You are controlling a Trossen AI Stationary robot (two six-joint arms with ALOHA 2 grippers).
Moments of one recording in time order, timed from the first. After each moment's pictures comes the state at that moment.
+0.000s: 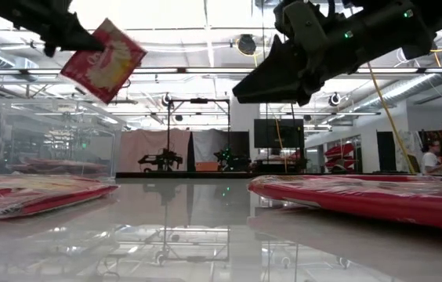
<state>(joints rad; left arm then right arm) 0.48 0.42 0.61 -0.40 -0.17 -0.06 0.28 1.62 0.68 0.53 0.47 0.27</state>
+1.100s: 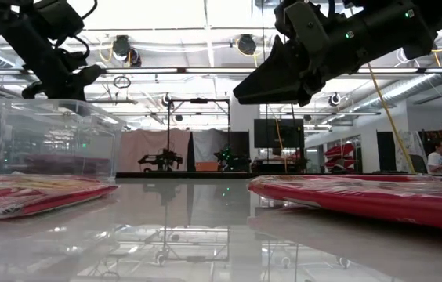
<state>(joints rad) 0.73 0.69 0.55 -0.56 -0.30 -0.39 0.29 1.62 0.68 0.52 0.47 0.27</state>
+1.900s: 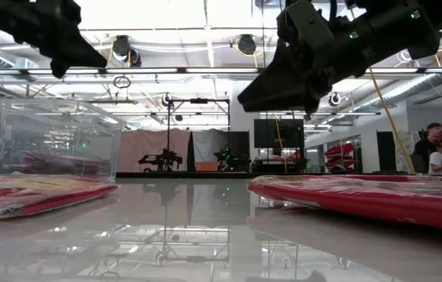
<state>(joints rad) 0.36 0.46 0.52 -0.42 0.03 -0.21 0.30 1.62 0.68 0.47 0.47 0.42</state>
